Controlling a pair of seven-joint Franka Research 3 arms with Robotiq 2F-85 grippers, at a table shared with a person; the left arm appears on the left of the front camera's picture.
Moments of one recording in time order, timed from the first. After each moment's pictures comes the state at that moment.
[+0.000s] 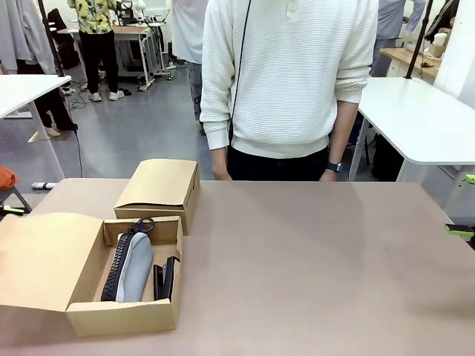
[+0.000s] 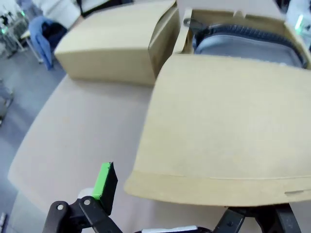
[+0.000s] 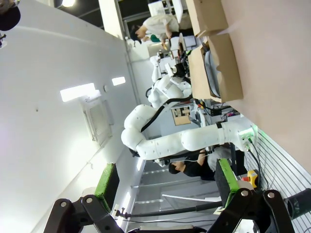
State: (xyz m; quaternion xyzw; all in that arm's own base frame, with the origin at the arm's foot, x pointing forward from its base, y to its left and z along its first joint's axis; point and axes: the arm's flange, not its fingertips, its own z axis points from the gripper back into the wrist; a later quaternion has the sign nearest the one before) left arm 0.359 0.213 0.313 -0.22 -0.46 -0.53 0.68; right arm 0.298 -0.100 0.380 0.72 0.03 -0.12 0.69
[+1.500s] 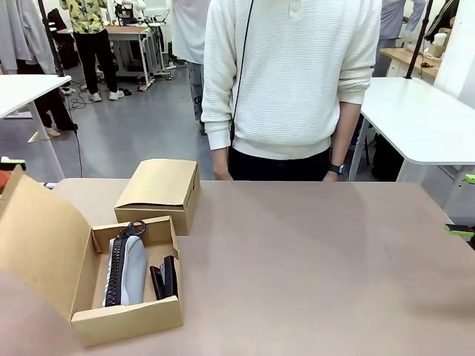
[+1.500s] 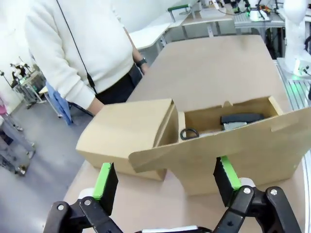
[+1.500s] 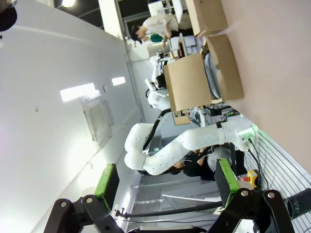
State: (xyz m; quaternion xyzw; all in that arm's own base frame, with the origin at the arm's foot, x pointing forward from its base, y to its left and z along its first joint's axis) left arm 0.325 0.146 0.419 -0.23 -0.57 -0.52 0.59; right arm 0.298 -0.100 0.380 0.72 0.03 -0.12 0.69
